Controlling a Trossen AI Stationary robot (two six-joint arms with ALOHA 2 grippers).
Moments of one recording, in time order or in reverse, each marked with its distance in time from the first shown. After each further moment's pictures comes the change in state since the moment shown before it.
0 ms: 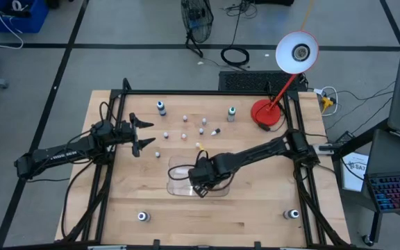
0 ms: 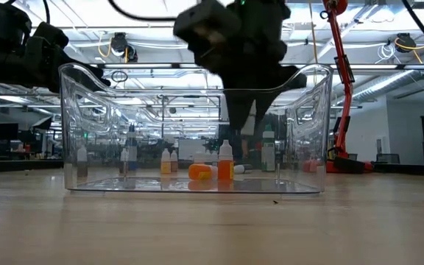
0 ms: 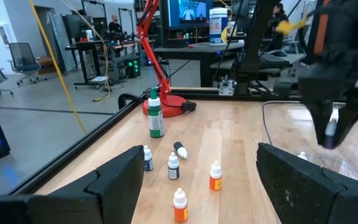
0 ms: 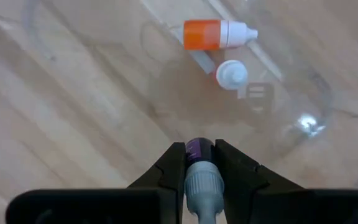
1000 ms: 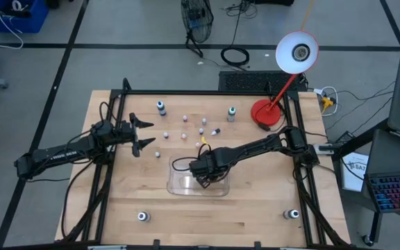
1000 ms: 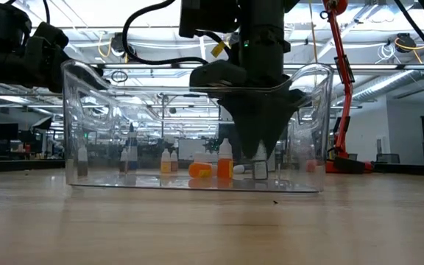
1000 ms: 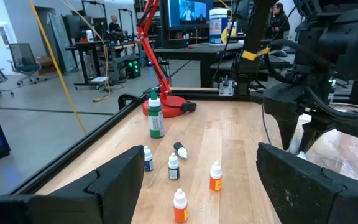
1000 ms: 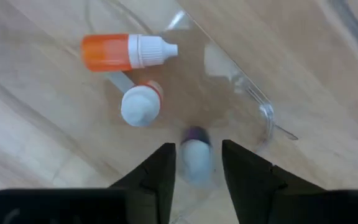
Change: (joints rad) left arm 0.000 0.000 0.000 0.001 0.000 0.000; right arm -0.063 0.013 -0.108 0.034 0.000 0.000
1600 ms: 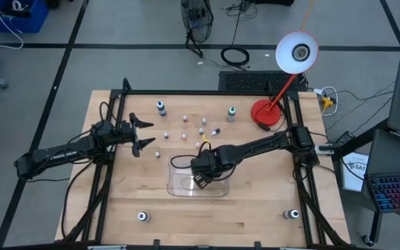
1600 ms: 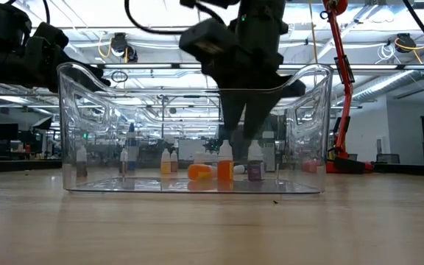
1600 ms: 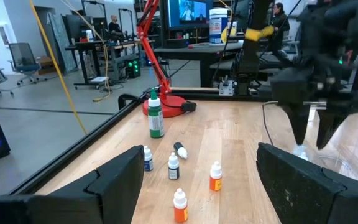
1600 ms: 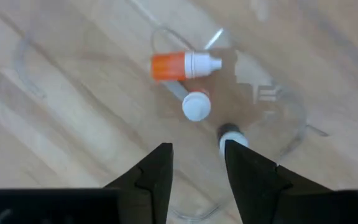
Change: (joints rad) left arm 0.000 0.000 0.000 0.000 0.000 0.000; right arm 0.000 -0.078 -0.004 0.066 -0.022 0.023
